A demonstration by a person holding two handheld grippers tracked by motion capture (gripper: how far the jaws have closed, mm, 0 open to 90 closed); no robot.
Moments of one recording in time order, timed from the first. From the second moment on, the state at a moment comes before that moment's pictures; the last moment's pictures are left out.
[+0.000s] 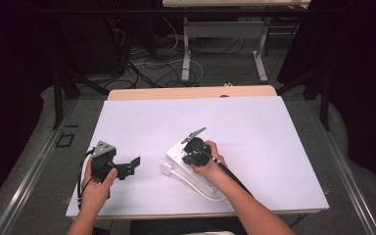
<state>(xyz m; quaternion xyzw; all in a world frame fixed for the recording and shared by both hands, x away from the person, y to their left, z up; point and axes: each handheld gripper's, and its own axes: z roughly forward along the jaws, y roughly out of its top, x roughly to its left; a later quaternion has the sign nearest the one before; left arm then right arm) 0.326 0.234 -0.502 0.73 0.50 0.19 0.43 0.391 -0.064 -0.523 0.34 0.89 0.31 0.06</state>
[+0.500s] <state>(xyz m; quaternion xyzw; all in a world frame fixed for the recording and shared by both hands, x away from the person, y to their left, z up) 0.326 0.234 -0.502 0.73 0.50 0.19 0.43 0.392 -0.065 -0.523 0.34 0.88 0.31 0.06</state>
